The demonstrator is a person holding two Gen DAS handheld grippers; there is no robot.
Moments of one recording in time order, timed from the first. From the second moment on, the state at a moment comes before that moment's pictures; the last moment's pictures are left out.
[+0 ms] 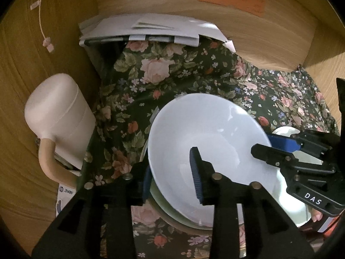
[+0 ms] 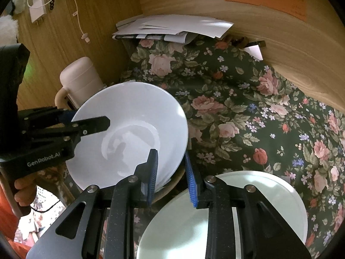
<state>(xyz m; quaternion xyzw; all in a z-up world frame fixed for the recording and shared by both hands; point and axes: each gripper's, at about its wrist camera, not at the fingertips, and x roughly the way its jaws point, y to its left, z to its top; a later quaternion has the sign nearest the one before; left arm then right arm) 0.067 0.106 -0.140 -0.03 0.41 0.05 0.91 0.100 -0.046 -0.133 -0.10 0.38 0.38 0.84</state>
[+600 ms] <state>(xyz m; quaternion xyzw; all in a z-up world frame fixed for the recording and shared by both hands) 0.051 0.137 -0.155 -0.07 0.43 0.06 0.90 0.114 -0.050 -0.135 -0.10 0.39 0.38 0.83</state>
